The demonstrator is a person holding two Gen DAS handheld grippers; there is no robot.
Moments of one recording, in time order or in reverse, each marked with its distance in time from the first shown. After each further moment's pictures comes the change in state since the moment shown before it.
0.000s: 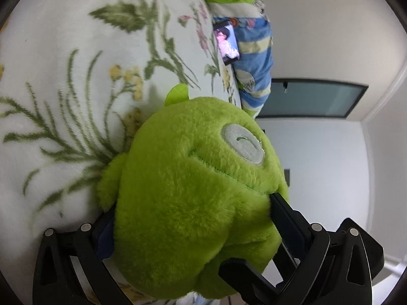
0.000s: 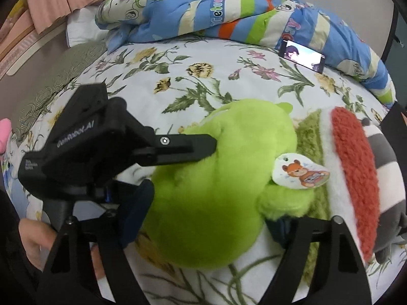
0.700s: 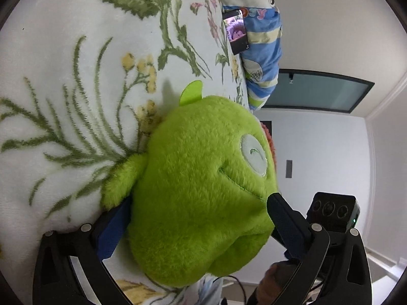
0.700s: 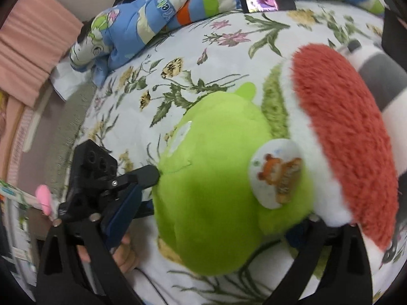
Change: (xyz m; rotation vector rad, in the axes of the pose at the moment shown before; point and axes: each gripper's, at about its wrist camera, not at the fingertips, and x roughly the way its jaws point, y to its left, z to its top) left arm 0.009 0.011 0.004 -0.063 0.066 0.006; right arm 0.013 -0.072 0.008 0.377 0.109 0.213
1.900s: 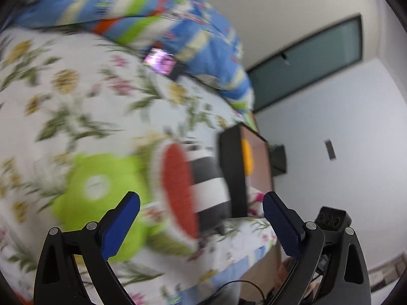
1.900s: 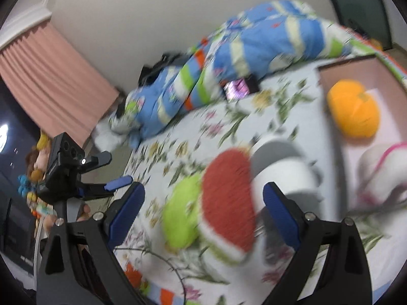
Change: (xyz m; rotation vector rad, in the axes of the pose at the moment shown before) left arm -0.015 -0.252 -0.053 0.348 -0.169 0.351; right arm -0.222 -0.129 0.002 0.054 -0.297 0.223
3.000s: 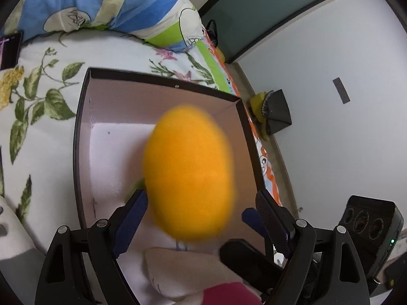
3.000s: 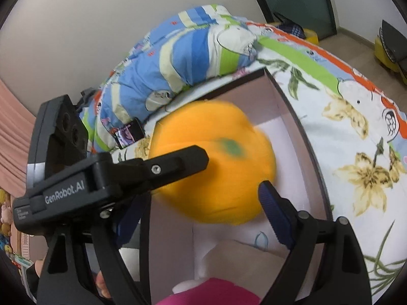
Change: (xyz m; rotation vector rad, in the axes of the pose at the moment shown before) left arm 0.419 -0.249 0.010 0.276 0.285 0.005; right arm -0.013 -0.273 0.135 0.190 -0.071 -0.302
